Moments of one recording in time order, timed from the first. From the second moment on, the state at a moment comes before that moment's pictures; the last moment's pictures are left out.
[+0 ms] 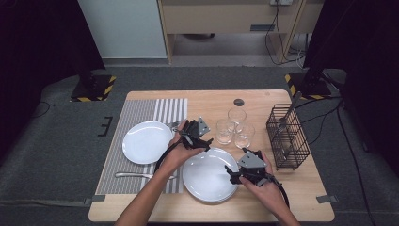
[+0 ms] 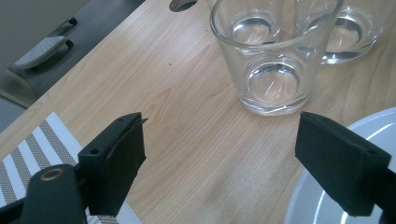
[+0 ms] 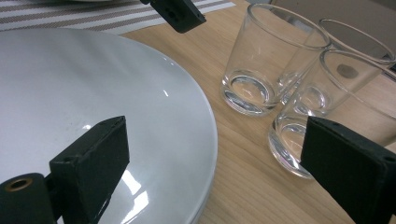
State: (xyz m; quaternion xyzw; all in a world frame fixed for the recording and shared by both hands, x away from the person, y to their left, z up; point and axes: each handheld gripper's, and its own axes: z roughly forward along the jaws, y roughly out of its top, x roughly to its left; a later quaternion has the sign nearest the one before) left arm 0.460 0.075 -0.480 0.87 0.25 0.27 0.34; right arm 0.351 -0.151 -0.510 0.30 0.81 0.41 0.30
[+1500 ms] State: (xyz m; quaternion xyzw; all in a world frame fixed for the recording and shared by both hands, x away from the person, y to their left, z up) left arm 0.451 0.047 -0.498 0.85 0.29 0.23 0.37; right arm 0.345 -0.156 -0.512 0.30 0.81 0.40 0.31
